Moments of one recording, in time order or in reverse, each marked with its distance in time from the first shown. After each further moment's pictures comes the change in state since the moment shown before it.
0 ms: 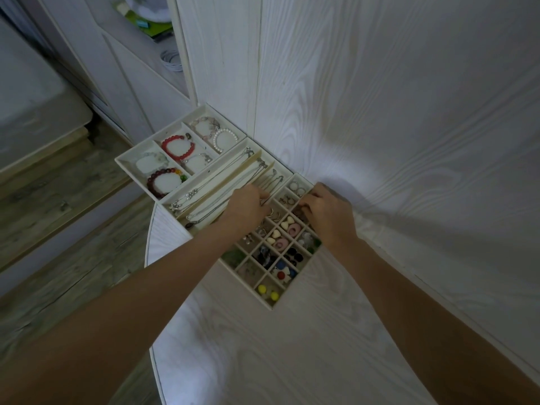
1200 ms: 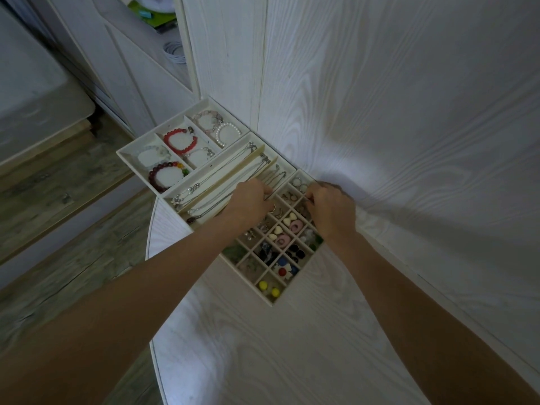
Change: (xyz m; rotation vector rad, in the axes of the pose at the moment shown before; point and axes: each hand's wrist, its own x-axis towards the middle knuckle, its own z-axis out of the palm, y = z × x) left_hand 0.003 0.002 0.000 -0.001 -0.007 0.009; right_hand 0.010 -0.004 0.004 -0.049 -0.135 0.218
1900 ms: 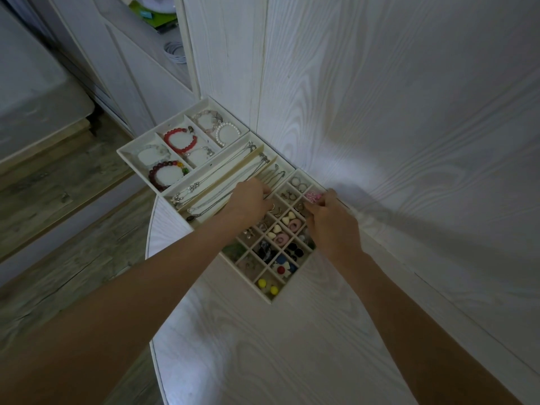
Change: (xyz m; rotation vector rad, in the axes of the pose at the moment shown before) left_hand 0.002 -0.002 0.002 -0.004 -0.015 -0.033; right_hand -0.040 -0.003 -0.020 0.006 -0.116 -0.072
